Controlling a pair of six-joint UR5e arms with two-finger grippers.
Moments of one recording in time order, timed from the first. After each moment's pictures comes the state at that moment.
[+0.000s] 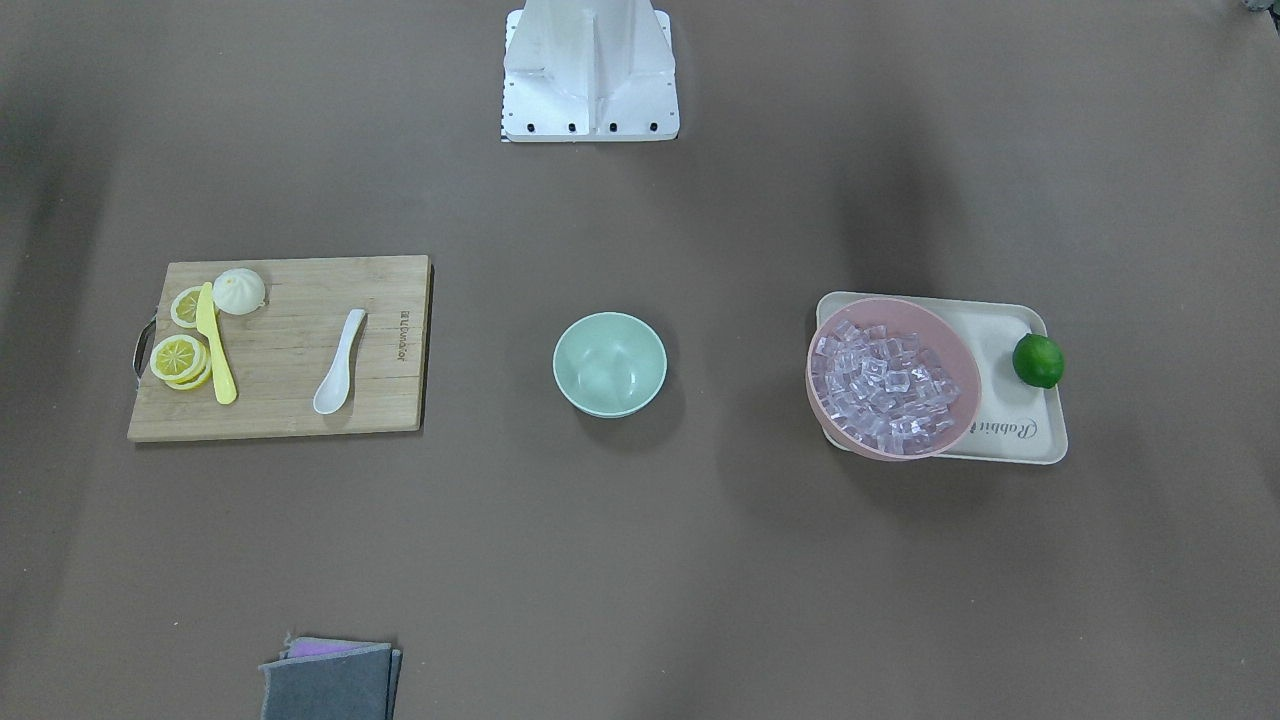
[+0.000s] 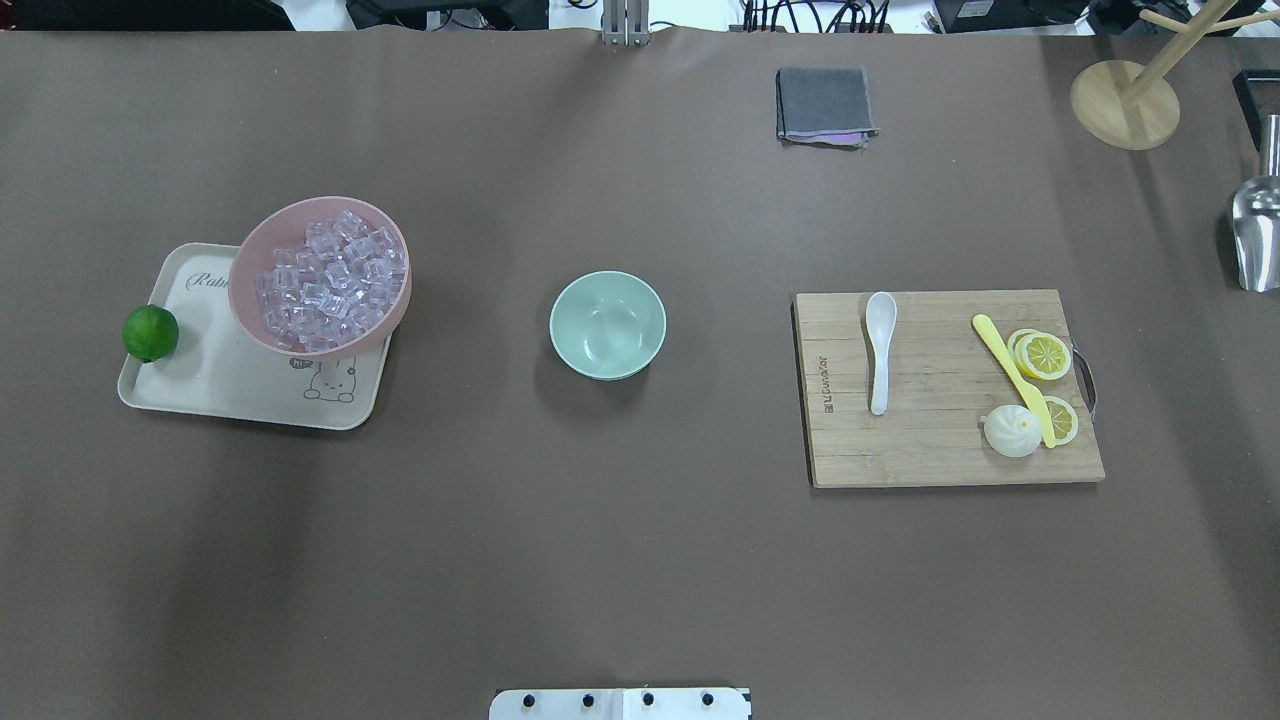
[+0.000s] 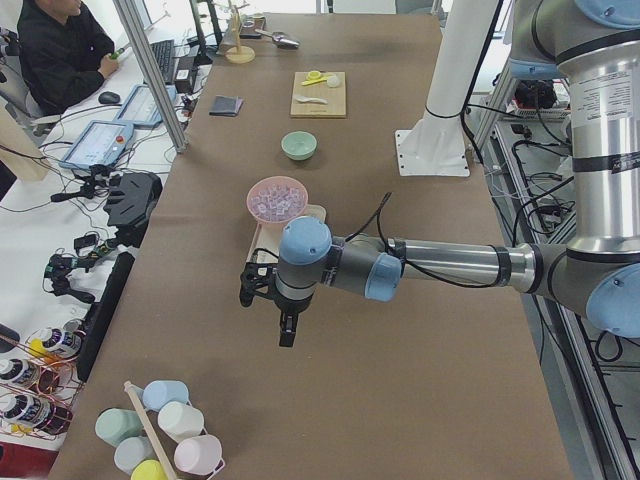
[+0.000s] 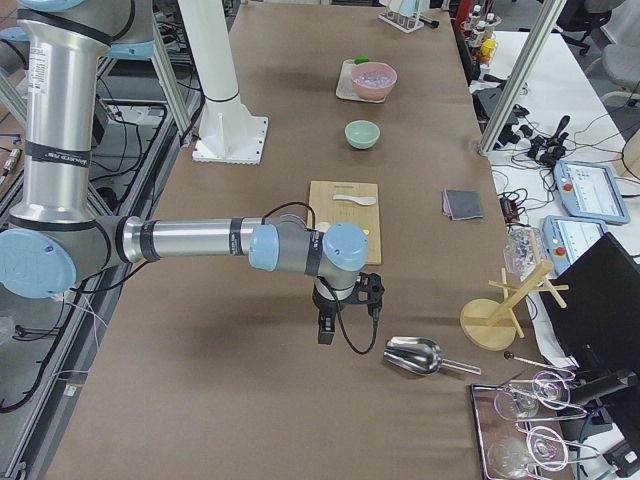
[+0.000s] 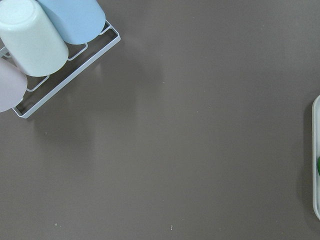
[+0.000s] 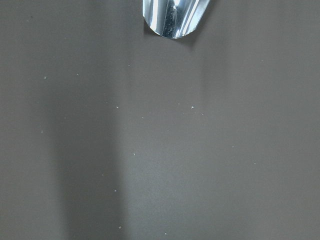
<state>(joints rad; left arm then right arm) -1.57 -1.40 -1.78 -1.79 -2.31 -0.18 1.52 -1.72 1.79 -1.73 2.31 -0.03</state>
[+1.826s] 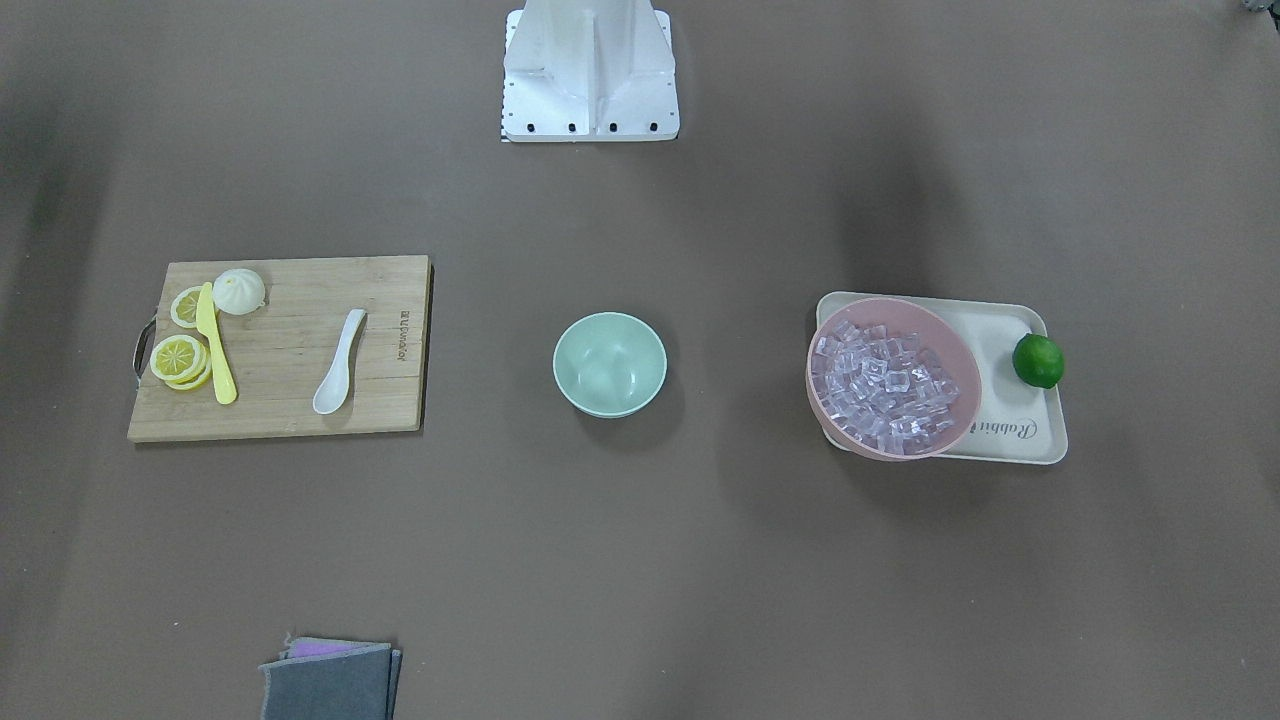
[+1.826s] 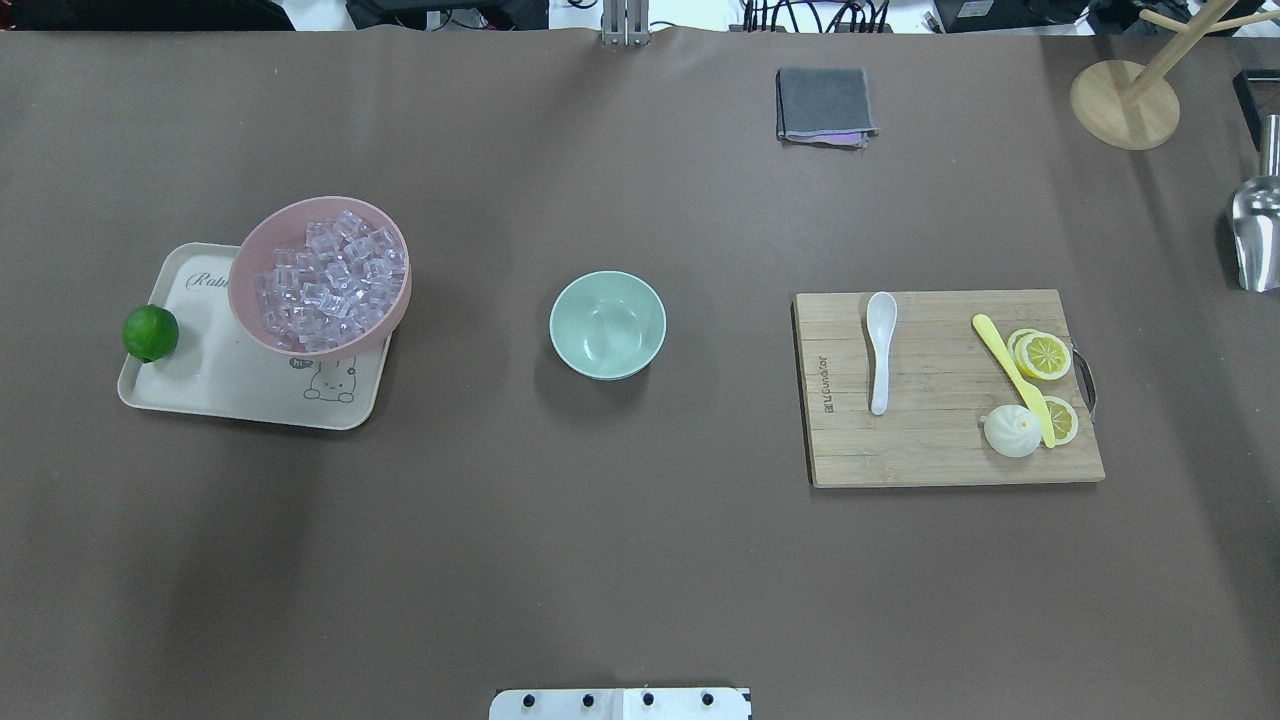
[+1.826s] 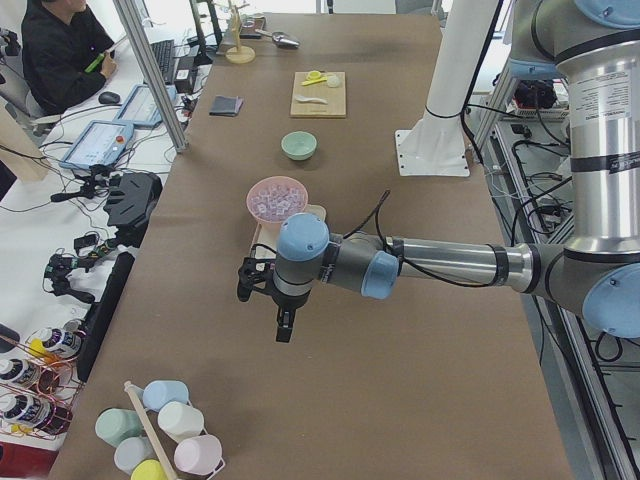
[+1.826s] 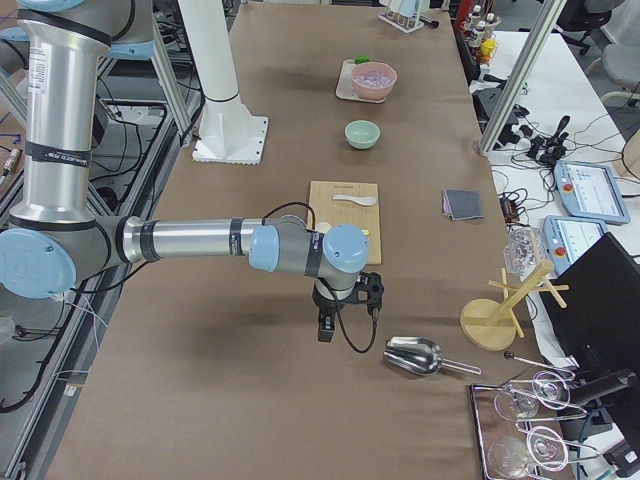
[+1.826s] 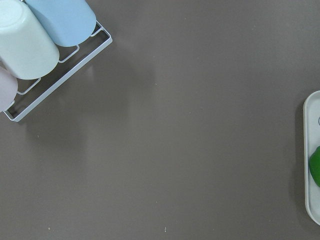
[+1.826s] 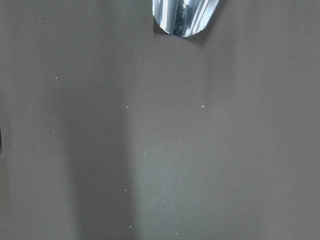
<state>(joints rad) -1.56 -1.41 -1.78 -1.80 -2.32 -0.19 1.52 -1.72 1.79 -1.73 2.35 -0.03</state>
